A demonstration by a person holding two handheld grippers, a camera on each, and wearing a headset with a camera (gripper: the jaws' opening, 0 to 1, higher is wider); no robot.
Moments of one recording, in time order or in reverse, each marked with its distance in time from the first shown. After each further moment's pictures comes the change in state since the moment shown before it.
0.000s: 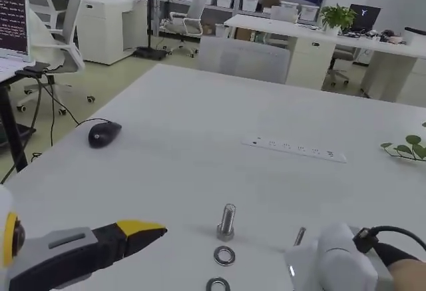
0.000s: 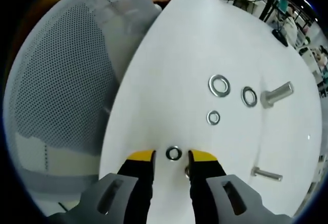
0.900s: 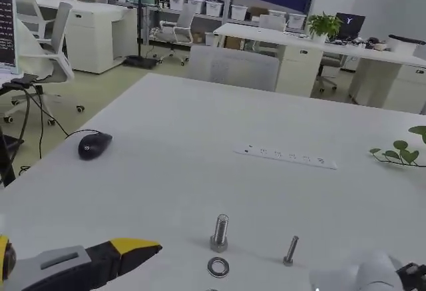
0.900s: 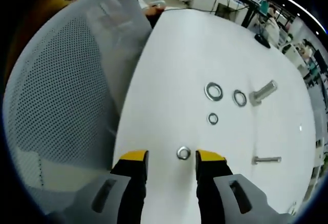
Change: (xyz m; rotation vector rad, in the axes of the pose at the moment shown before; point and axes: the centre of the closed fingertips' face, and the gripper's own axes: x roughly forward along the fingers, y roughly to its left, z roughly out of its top) left arm 0.000 -0.002 -0.001 -0.002 0.004 -0.025; right arm -0.010 0.013 0.008 0.076 -0.082 -0.109
